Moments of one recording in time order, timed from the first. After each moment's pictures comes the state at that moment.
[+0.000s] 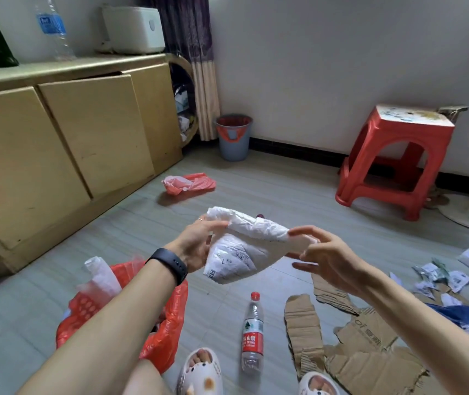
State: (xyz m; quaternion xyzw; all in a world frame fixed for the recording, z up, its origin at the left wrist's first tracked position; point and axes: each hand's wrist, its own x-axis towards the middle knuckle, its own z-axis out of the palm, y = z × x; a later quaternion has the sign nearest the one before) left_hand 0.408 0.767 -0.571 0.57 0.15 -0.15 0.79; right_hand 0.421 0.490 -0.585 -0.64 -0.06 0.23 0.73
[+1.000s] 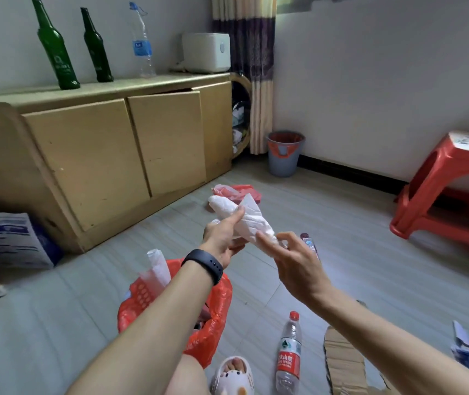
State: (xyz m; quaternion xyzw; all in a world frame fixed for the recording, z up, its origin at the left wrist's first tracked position) left_hand 0.385 0.812 -0.549 0.51 0.25 0.06 0.82; right_hand 0.409 0.636 -0.601 -0.83 -0.40 -0.30 0.24
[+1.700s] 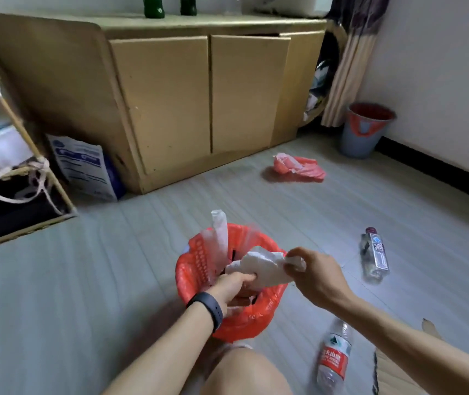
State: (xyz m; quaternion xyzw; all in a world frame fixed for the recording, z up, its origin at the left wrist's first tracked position) left_hand 0.283 0.901 -0.707 0.53 0.43 -0.11 0.73; right_hand 0.390 0.742 -0.651 -0.93 -0.29 0.08 0.22
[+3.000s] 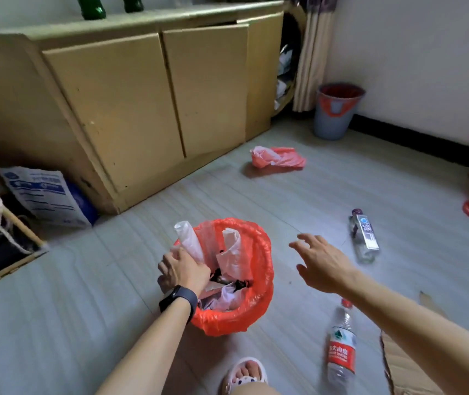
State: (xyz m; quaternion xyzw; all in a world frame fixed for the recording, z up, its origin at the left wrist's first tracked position) left_hand 0.309 0.984 -0.718 0.83 0.51 0.00 0.24; right_hand 0.459 0.738 -0.696 -0.92 -0.38 0.08 -0.01
